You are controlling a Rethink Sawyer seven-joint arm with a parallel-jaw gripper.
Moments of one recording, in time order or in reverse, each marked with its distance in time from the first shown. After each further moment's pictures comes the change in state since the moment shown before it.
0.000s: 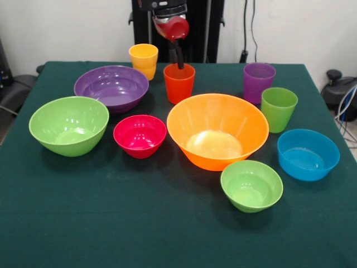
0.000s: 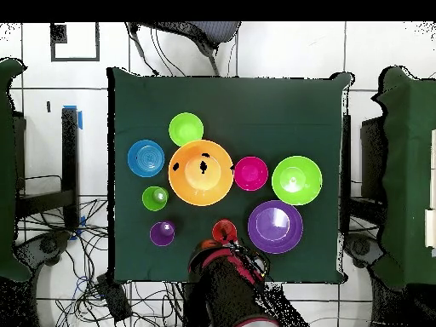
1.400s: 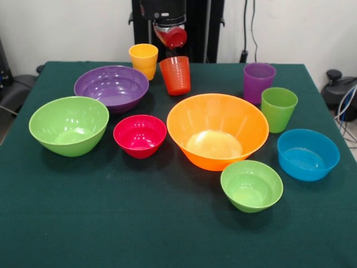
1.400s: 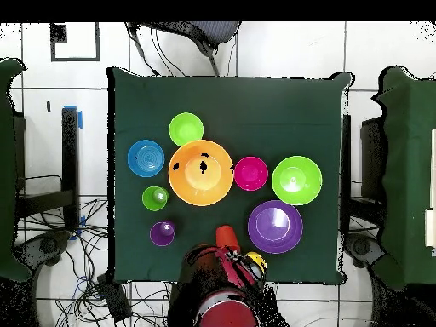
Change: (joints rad) arm 0.145 0.183 -0.155 -0.073 0.000 0.000 0.000
